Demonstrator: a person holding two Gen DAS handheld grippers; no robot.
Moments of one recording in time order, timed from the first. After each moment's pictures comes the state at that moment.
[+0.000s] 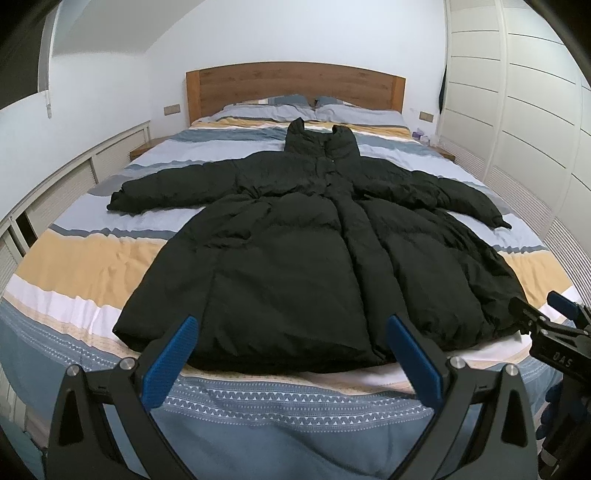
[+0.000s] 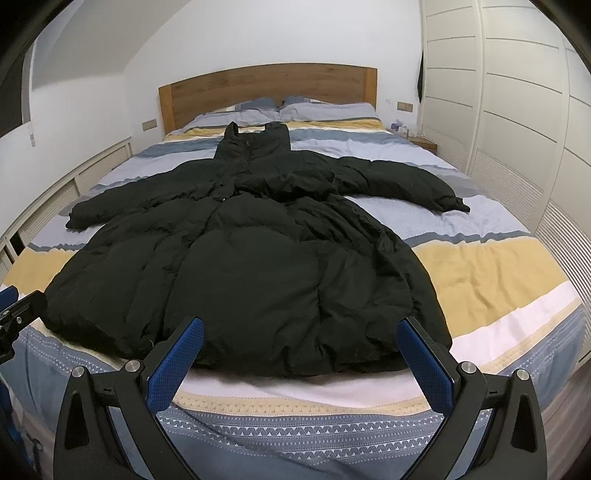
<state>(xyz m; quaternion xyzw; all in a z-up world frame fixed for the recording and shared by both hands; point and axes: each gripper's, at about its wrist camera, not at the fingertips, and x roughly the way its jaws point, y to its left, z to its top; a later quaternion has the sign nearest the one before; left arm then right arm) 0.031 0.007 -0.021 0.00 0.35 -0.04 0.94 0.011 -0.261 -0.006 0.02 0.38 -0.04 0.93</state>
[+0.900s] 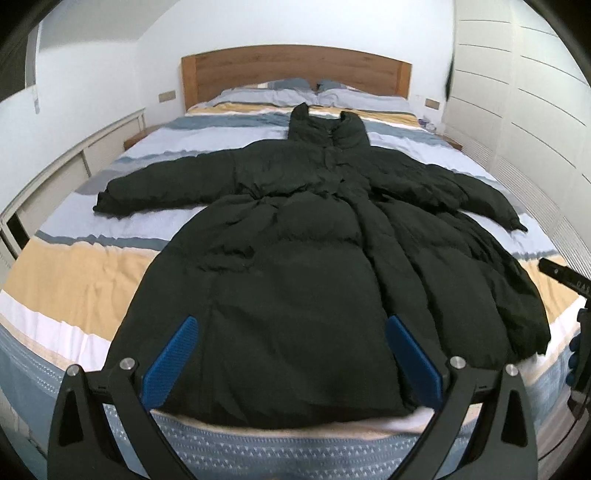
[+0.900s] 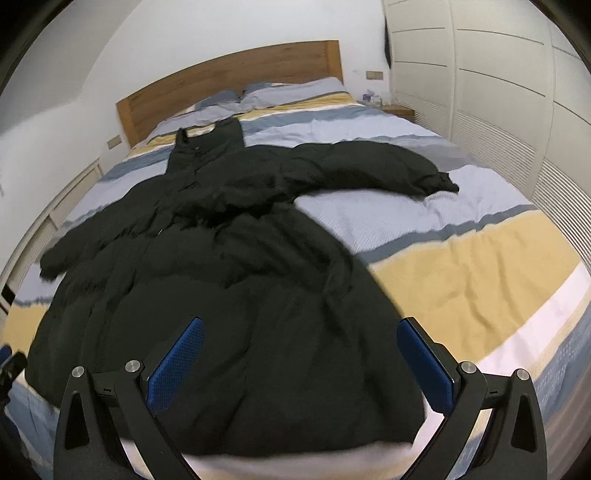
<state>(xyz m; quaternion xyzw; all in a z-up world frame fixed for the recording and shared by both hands) 0.110 0.019 -0.029 0.00 0.39 -0.03 0.92 0.106 -0.359 -0.016 0.09 0.40 -0.08 0.91</state>
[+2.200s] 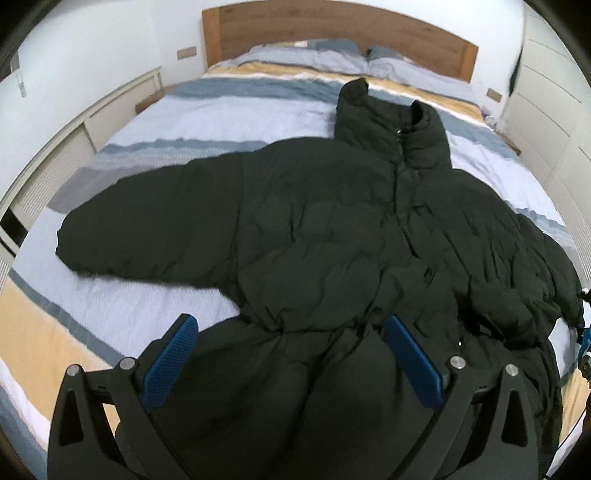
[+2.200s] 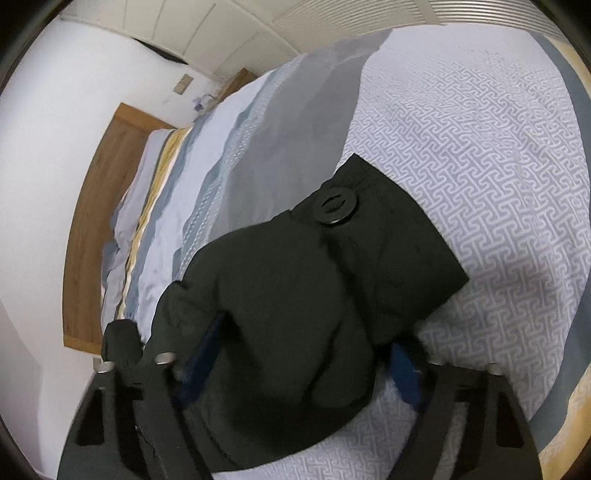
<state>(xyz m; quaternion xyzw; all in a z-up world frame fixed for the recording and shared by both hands) 0.386 0.028 -0.038 -0.02 0.48 0.04 0.88 0.372 -0.688 -0.141 0.51 0.35 -0.22 0.76</state>
